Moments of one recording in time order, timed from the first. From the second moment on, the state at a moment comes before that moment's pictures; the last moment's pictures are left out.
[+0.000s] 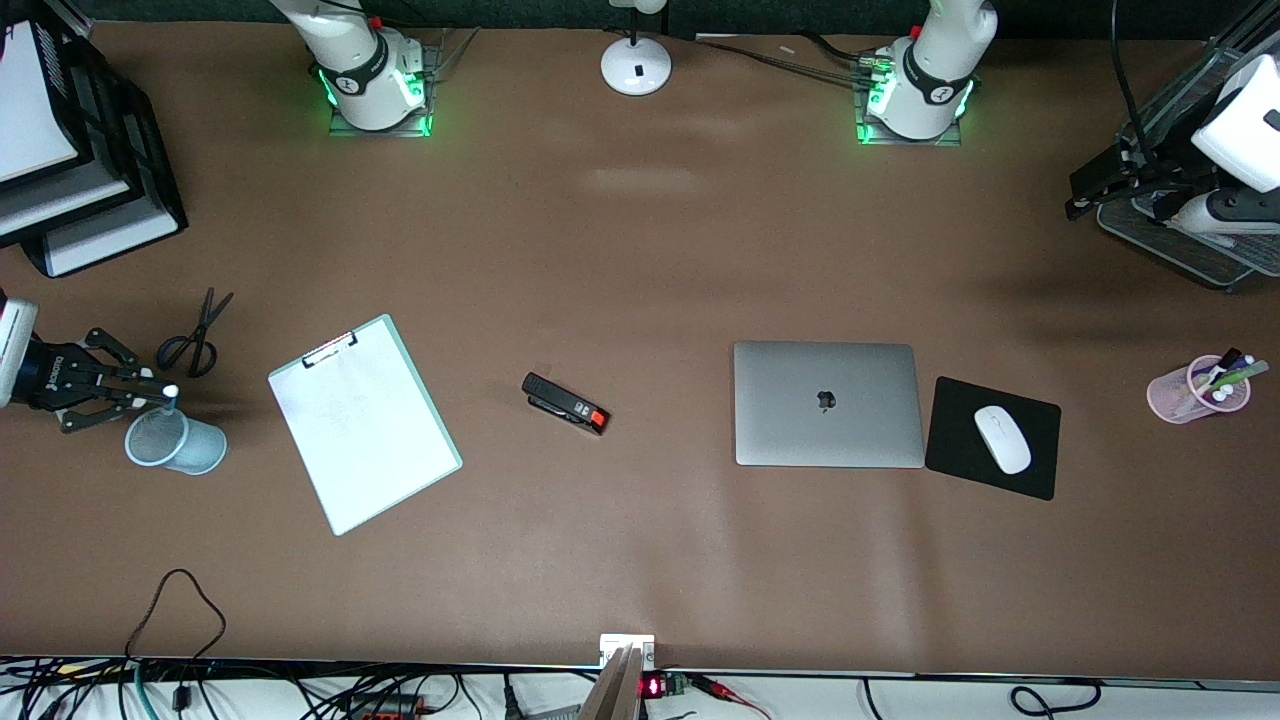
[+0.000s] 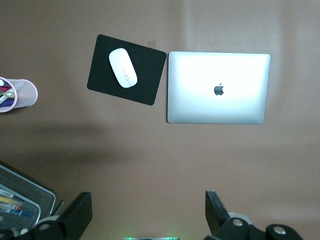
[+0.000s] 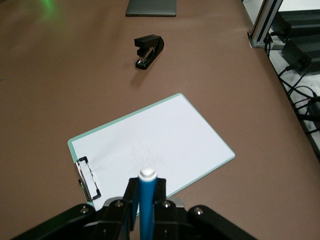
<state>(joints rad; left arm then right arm) 0.11 -0.08 -0.14 -1.65 -0.04 1.51 -0.05 -0.36 0.65 -0.09 -1.34 0.72 1.59 -2.18</state>
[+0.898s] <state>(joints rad) 0.11 -0.08 -0.14 -1.65 -0.04 1.51 -0.05 -0.39 0.73 -0.08 -1.28 0.74 1.61 -2.22</state>
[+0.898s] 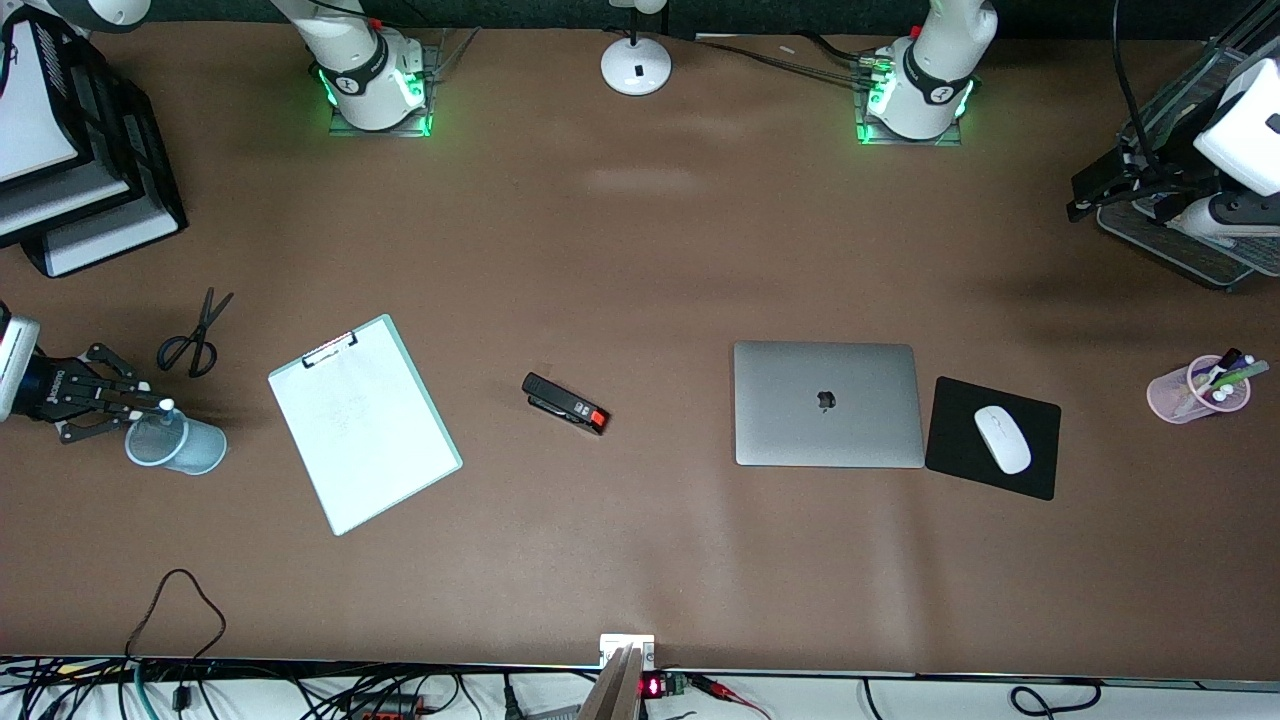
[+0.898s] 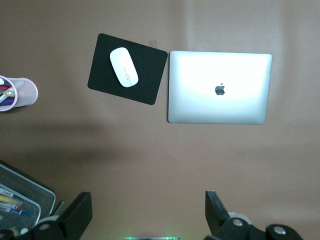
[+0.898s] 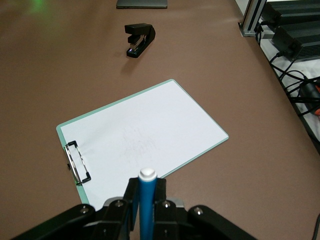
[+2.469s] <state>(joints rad) 0.11 -0.08 -0.13 -1.64 -0.04 1.49 -0.05 -0.45 0.86 -0.08 -1.26 0.82 1.69 -2.37</state>
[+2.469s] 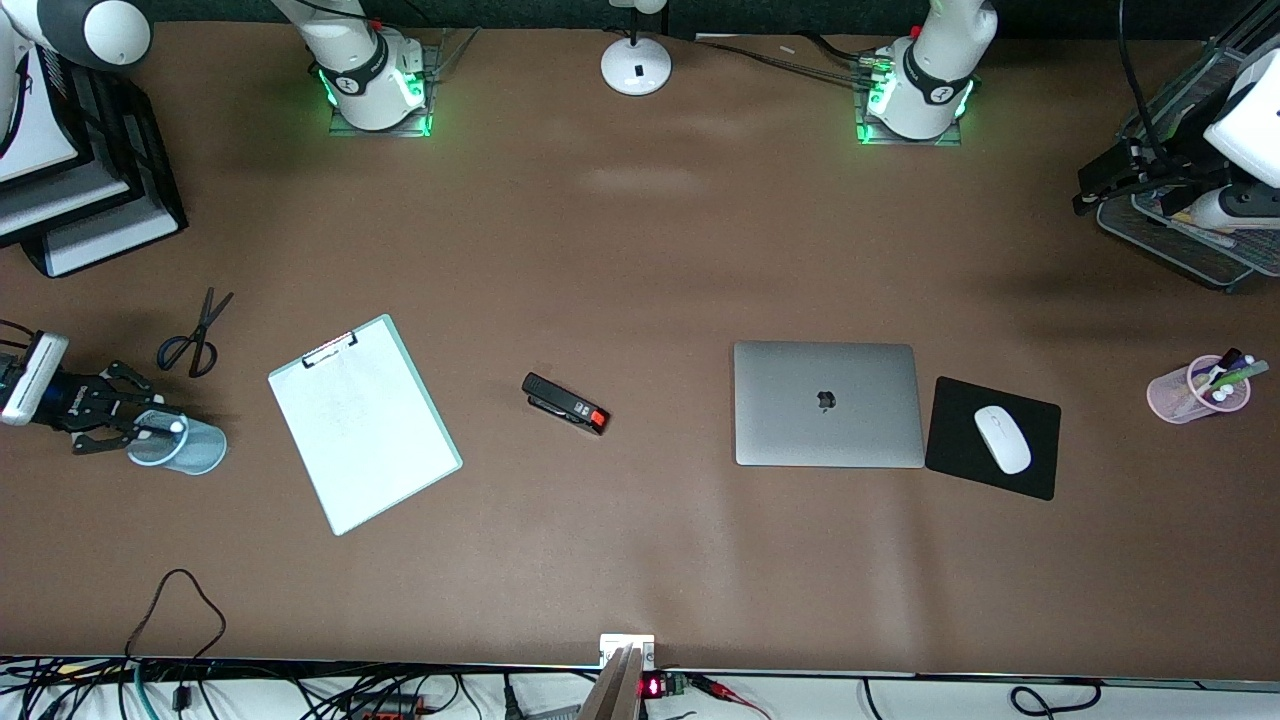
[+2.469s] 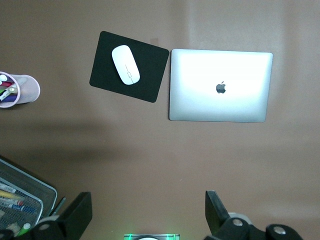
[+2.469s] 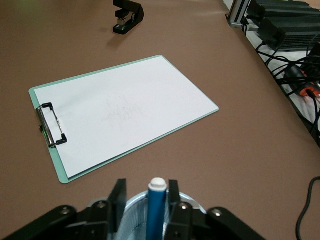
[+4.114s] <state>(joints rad) 0.12 -0.08 -0.13 -1.64 -0.04 1.51 -0.05 -0.11 0.49 -0.07 -1.16 0.36 1.51 -1.07</state>
